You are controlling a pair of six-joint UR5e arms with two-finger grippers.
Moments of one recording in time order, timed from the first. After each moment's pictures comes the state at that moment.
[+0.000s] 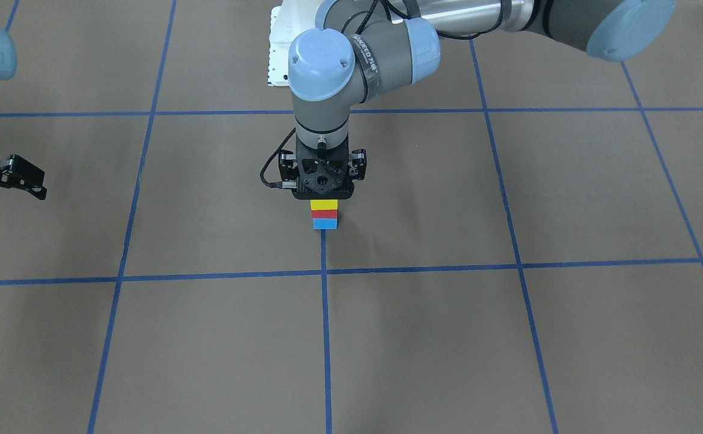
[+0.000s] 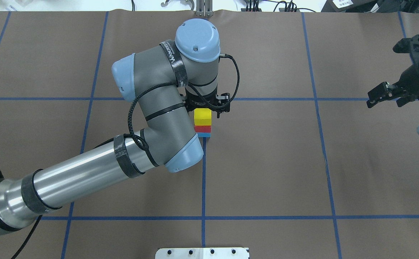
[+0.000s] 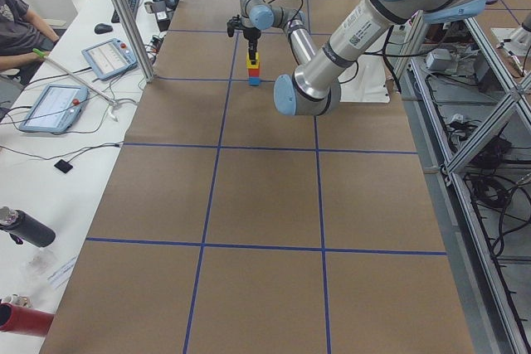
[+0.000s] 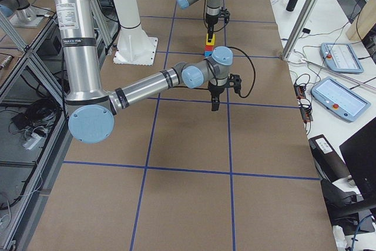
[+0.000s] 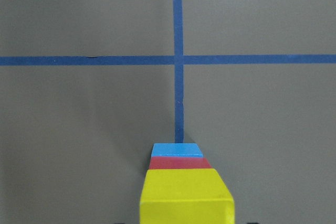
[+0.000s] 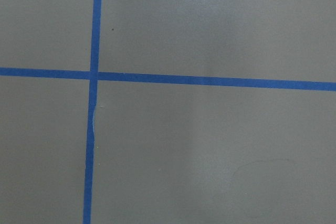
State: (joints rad) left arm -0.59 -2.57 -1.43 -1.44 -1.99 -1.13; right arm 1.10 -1.47 1.85 -1.52 2.27 0.58
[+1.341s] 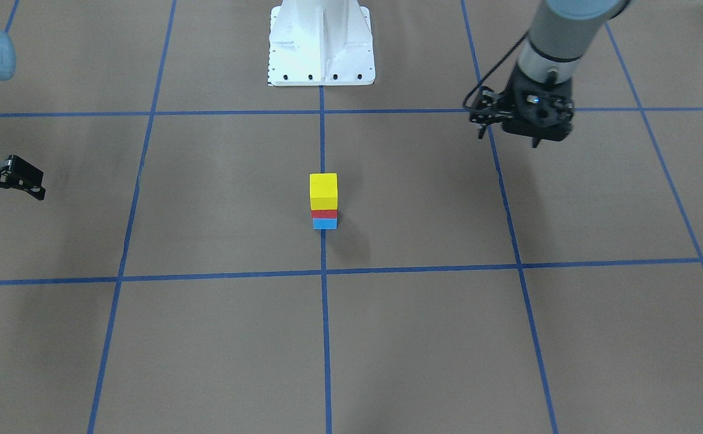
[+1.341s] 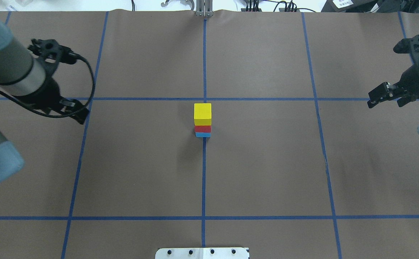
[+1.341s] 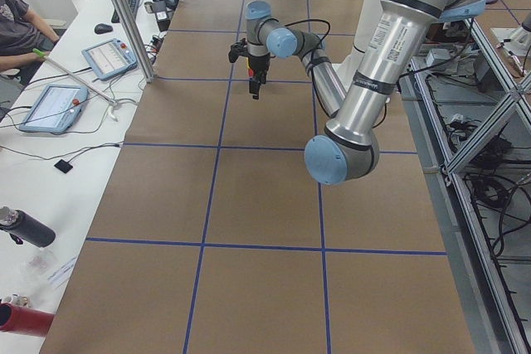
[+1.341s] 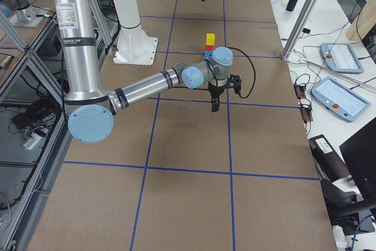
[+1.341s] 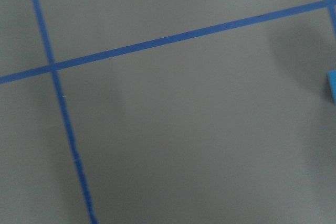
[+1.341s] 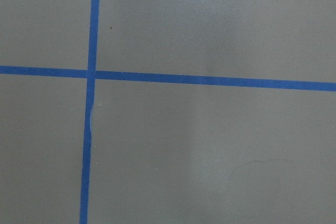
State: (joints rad) left arm -0.90 -1.86 -2.11 -1.27 -2.12 -0.53; right arm 1.10 -1.47 1.85 -1.52 2.27 0.57
